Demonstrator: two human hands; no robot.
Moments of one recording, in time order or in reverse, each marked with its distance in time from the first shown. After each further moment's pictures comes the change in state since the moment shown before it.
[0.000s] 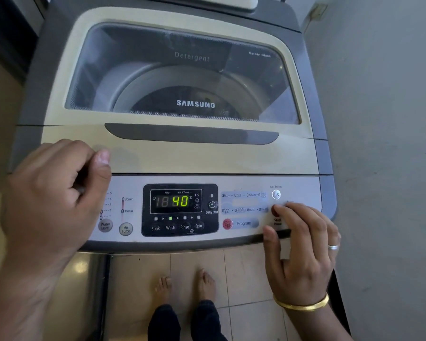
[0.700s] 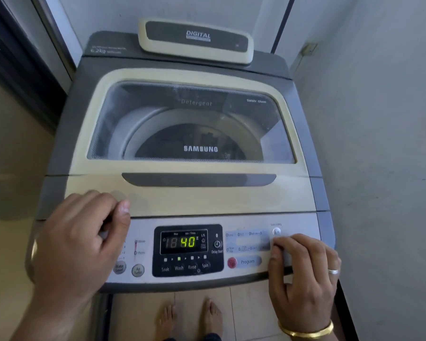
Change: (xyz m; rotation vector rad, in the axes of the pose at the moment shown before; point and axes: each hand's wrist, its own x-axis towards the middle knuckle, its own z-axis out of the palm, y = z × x) left_hand -0.001 0.010 -0.003 0.140 0.022 0.134; right_hand 0.019 -0.004 0.003 -0.047 0.005 0.060
